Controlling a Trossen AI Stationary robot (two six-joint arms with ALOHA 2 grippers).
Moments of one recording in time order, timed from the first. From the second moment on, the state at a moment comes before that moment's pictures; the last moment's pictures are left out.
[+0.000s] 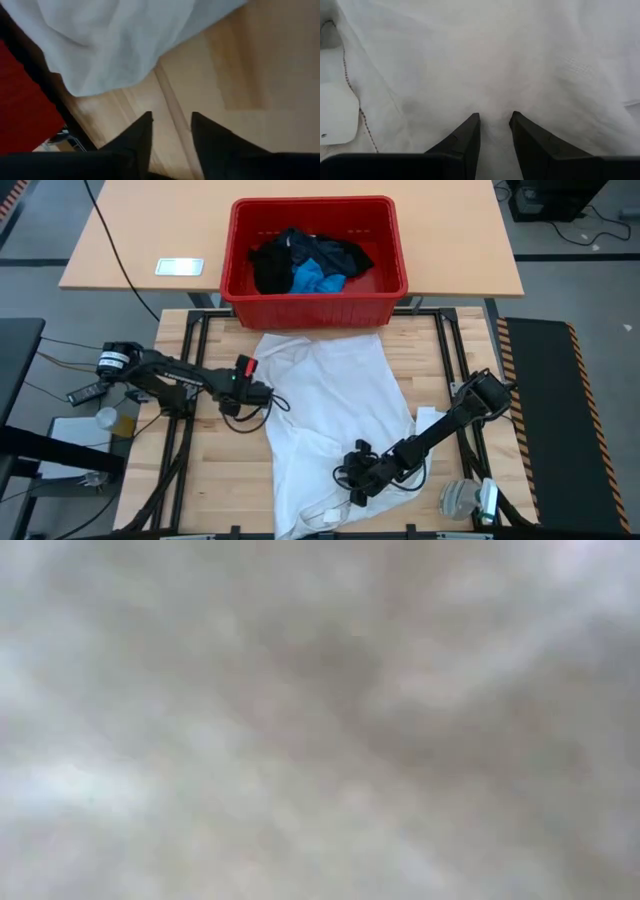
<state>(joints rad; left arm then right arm) -0.04 1.43 0.72 -0.90 -0.59 0.30 0.59 1.96 0.97 0.13 0.35 0.76</state>
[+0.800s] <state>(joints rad) 0.23 1.43 0.63 -0.47 -0.43 0.27 0.58 1.96 0.97 0.14 0.37 0.75</state>
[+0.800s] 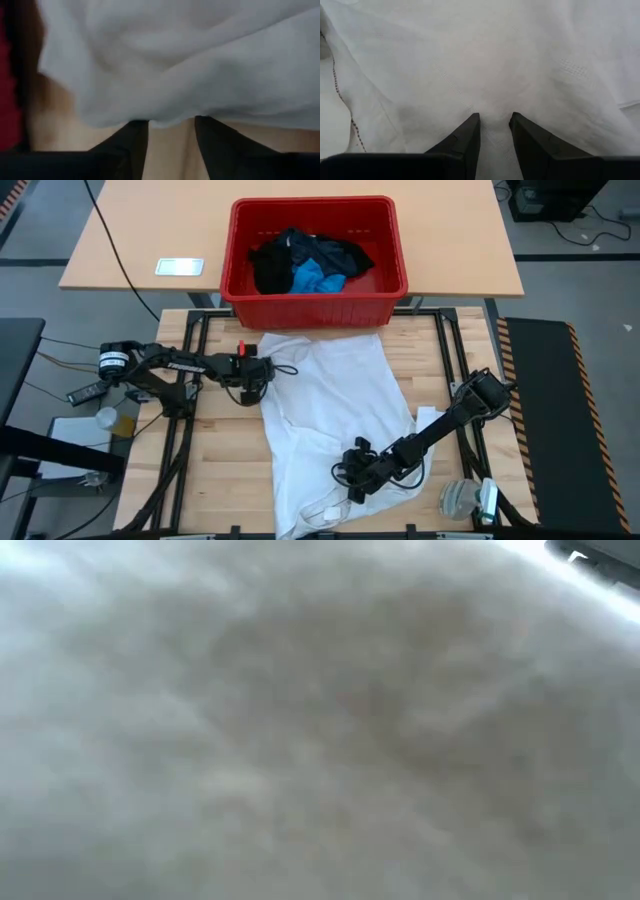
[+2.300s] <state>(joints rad) -0.05 1.07 1.04 -1.00 -0.68 0.29 -0.01 1.92 1.06 0.39 0.34 0.23</state>
